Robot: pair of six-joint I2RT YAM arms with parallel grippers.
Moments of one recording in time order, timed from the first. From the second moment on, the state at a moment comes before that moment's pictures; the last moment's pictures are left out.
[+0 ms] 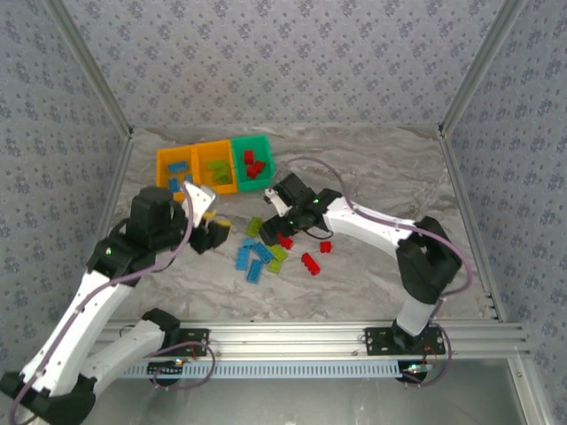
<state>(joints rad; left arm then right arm) -0.49 0.79 0.98 -0.80 0.28 0.12 0.81 1.76 1.31 -0.57 -0.12 0.15</state>
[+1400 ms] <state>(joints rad) -0.36 0.58 0.70 -0.62 0.37 0.29 0.84 1.96 1.33 0.44 -0.07 0.12</state>
